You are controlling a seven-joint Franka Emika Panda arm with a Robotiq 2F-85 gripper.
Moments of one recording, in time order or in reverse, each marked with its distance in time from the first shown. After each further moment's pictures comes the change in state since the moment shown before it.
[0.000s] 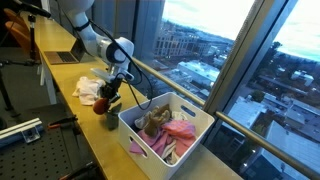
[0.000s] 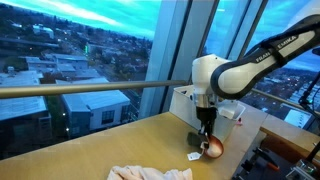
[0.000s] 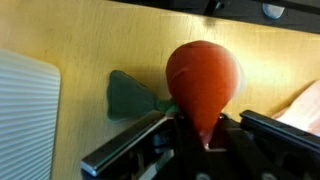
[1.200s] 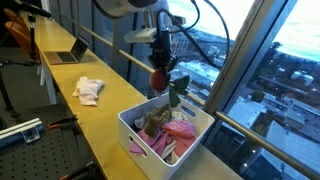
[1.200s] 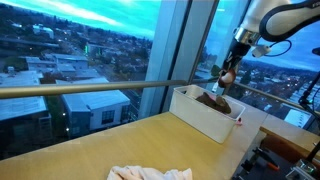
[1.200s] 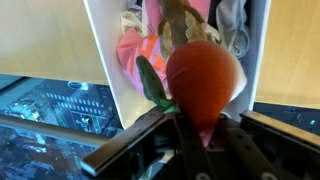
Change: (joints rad) arm -0.226 -0.450 -0.143 -0.066 -0.213 0.248 -0.024
